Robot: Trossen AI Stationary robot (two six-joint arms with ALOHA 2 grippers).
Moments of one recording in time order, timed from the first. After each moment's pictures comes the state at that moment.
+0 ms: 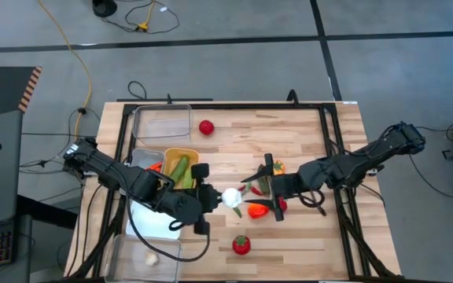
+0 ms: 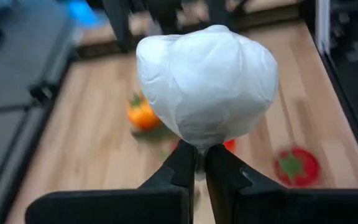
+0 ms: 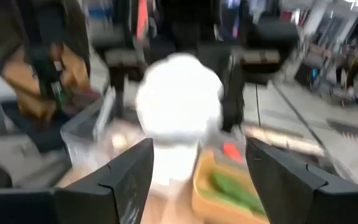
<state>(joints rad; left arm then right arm) -0.47 1.65 1.73 -0.83 -0.54 -0.18 0.38 1.26 1.02 0.11 0.27 -0.16</state>
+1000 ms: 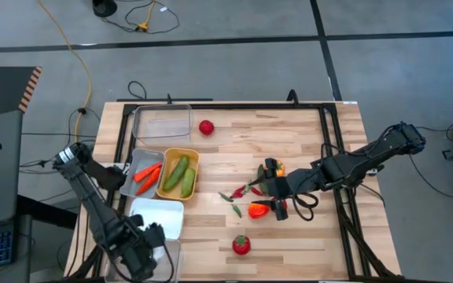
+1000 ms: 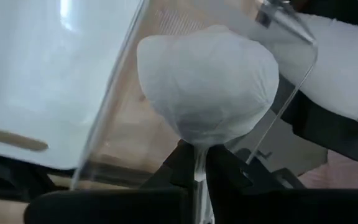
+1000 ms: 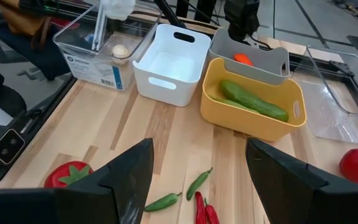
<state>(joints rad) -0.87 1.64 1.55 -1.27 0.13 -1.29 0.38 1.26 1.02 -0.24 0.27 -0.02</state>
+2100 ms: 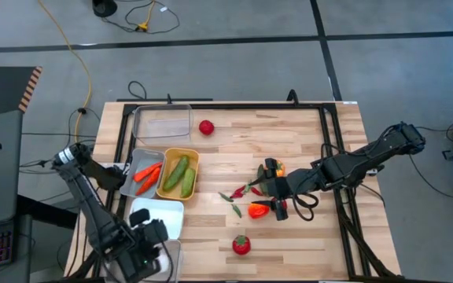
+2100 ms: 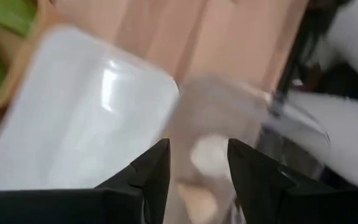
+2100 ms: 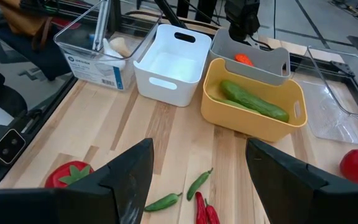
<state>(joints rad) -0.90 1.64 1.55 -1.26 -0.25 -1.28 0.38 1.26 1.02 -0.24 0.27 -0.02</state>
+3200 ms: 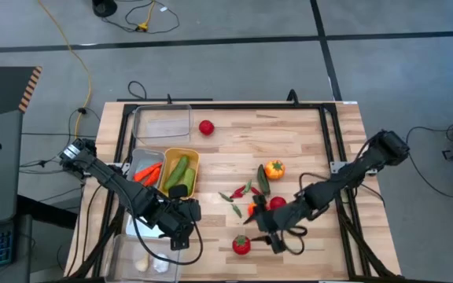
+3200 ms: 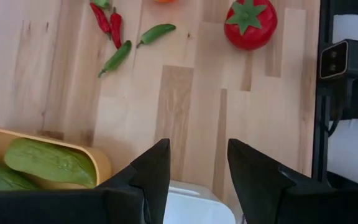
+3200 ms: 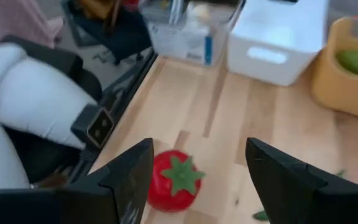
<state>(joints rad) -0.57 1.64 1.55 -1.08 -0.25 -0.65 0.55 1.54 1.02 -0.05 0.16 0.15</state>
